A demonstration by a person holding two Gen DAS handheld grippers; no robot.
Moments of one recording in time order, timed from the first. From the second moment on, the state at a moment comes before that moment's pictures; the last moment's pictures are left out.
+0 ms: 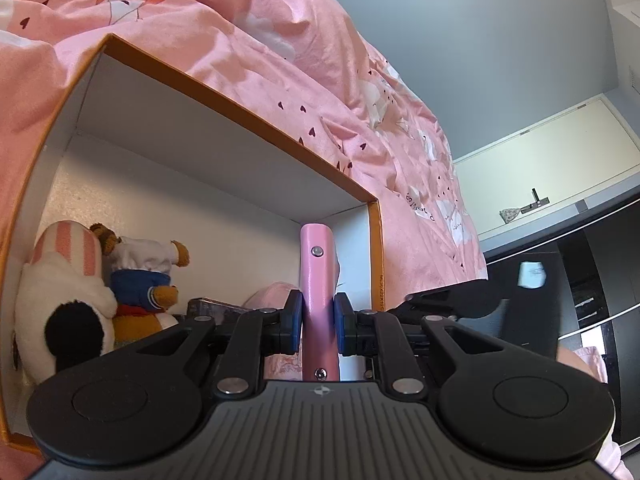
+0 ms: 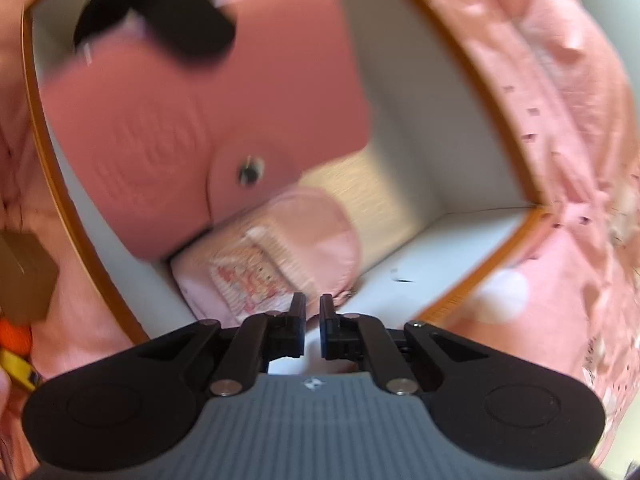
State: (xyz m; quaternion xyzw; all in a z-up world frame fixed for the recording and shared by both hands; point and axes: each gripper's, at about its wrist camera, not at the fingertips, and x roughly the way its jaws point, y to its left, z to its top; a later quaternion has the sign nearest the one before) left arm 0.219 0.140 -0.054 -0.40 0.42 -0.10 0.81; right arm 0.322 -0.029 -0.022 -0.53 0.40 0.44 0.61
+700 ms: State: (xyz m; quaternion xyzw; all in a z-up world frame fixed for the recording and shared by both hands) left arm 0.248 0.081 -0.116 -0.41 0.47 -0.09 0.78; right arm 0.339 -0.087 0.007 -0.37 0.36 0.35 0.78
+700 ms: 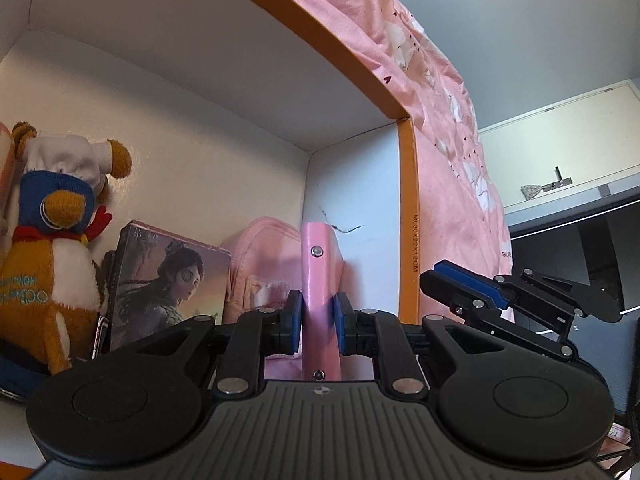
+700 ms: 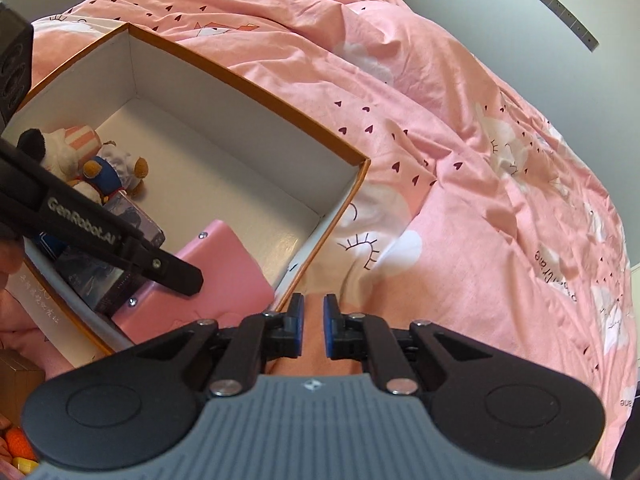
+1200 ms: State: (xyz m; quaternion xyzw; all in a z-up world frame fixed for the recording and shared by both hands) left arm 0.248 0.032 -0.085 -0.19 0.50 0.00 0.85; right arm 0.330 -0.096 -0.003 -0.37 0.37 0.35 0.77
